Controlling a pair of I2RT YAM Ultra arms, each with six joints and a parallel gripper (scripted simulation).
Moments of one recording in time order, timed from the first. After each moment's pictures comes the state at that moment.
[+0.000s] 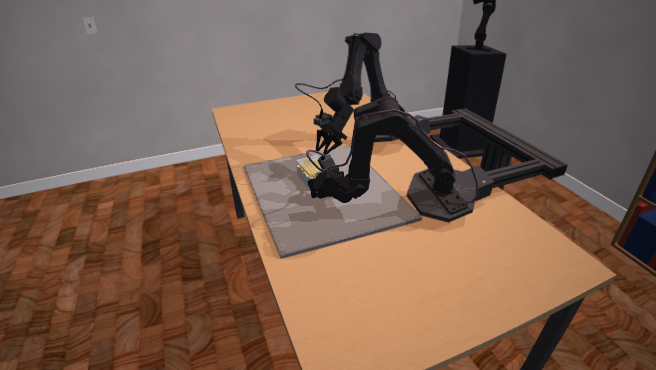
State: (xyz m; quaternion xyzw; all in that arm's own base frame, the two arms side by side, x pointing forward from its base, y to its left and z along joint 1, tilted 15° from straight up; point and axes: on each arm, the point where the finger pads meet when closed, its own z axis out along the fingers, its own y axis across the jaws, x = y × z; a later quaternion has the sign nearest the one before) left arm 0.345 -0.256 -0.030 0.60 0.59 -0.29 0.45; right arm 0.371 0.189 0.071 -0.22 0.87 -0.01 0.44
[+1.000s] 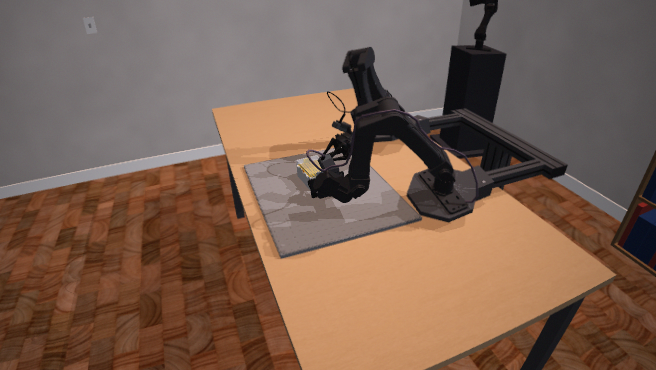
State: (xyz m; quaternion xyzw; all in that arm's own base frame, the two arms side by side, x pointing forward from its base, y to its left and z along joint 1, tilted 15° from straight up) left arm 0.345 -0.256 -0.030 0.60 0.59 -0.29 0.45; right arm 0.362 0.216 0.050 -0.11 0.76 -0.01 0.64
